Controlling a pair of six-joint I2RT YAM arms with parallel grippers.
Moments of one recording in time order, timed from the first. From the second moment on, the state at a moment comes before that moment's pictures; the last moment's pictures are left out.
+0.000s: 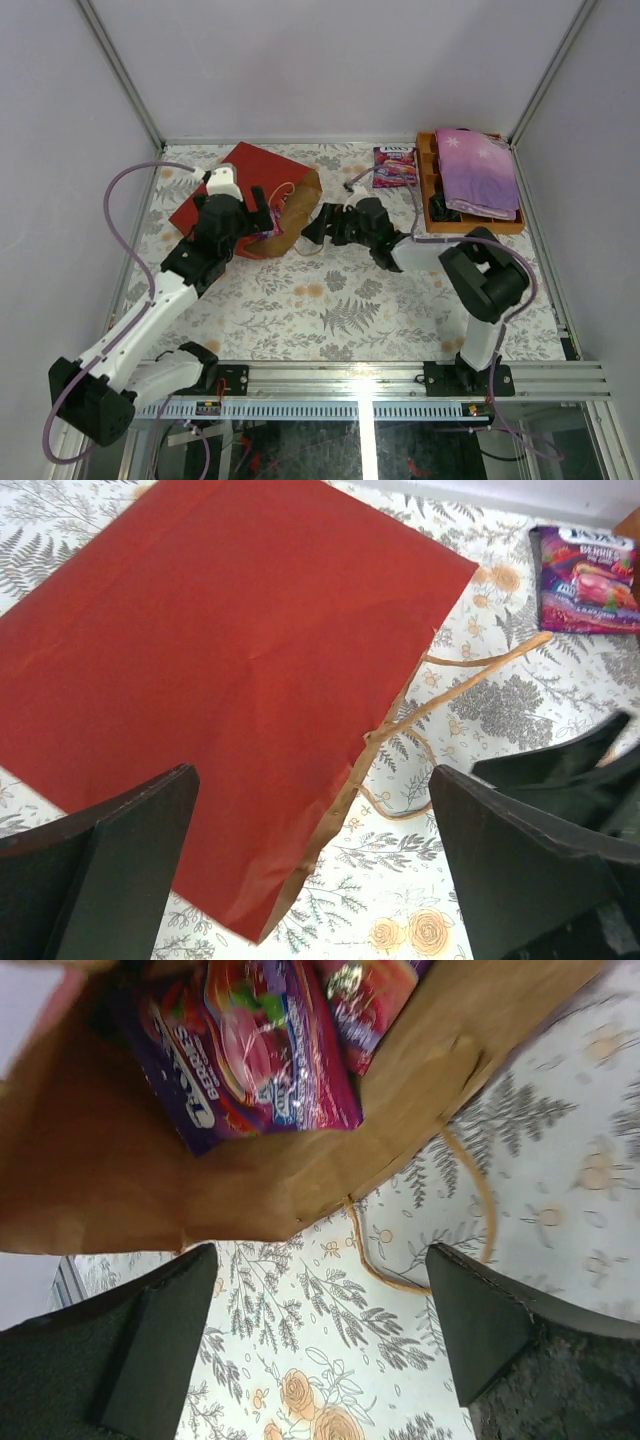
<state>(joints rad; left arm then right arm) -0.47 1.06 0.91 -0.27 -0.37 -0.37 0.63 1.79 0.92 0.52 -0.24 0.66</state>
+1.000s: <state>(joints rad) -0.47 0.61 0.31 0.11 -0.94 -0.26 0.70 2.25 1.36 0.56 -0.33 0.77</state>
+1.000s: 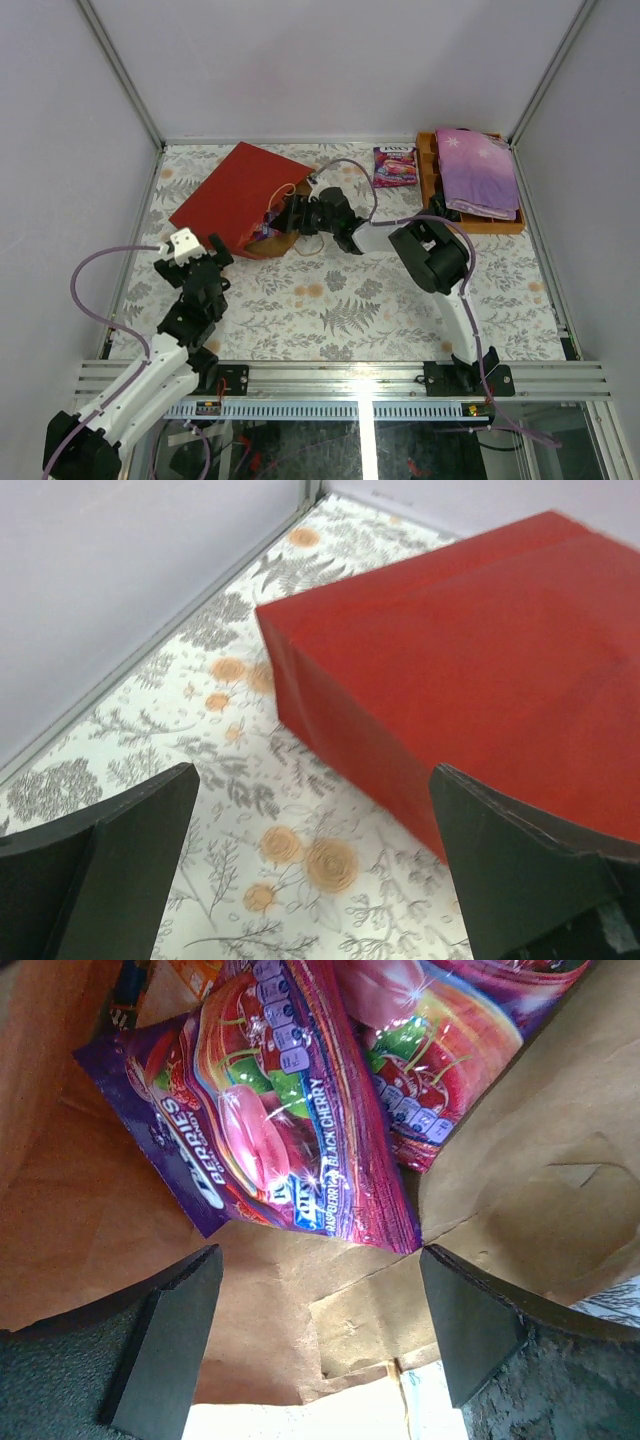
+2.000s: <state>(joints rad) -0.49 0.59 0.17 0.12 -1.02 -0.29 0.74 2.44 1.51 0.64 -0.35 0.83</state>
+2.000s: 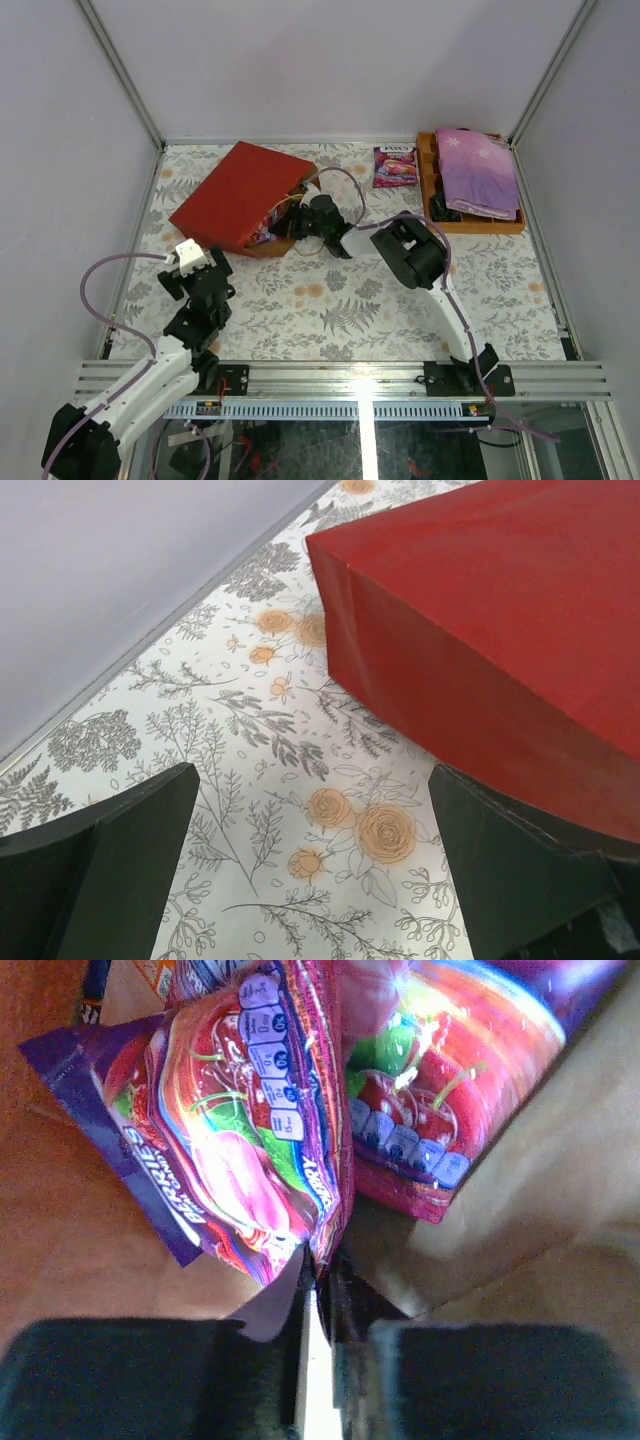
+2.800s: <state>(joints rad) -0.60 0.74 0.30 -0.18 -1.27 -0.63 0.65 1.47 0.58 0.52 -0.16 0.66</state>
